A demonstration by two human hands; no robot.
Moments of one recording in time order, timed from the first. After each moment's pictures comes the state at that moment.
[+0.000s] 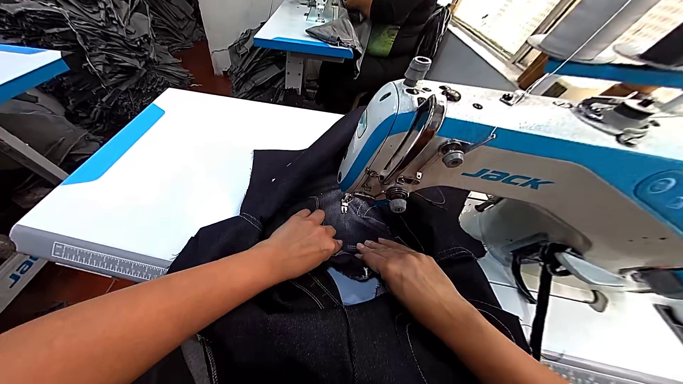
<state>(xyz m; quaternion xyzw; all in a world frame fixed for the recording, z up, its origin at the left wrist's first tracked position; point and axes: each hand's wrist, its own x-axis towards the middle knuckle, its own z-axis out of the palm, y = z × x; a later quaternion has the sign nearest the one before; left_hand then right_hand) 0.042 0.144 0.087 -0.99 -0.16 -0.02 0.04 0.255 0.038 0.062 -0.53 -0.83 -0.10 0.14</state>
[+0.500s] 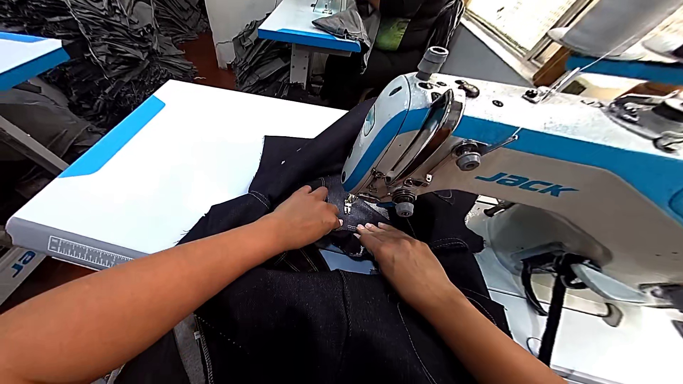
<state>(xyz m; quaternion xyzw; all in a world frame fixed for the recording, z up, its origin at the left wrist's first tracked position) 0.055 0.186 0.092 -0.99 -0.17 -0.01 0.03 0.253 0.067 0.062 -0.55 -0.82 -0.11 0.13</state>
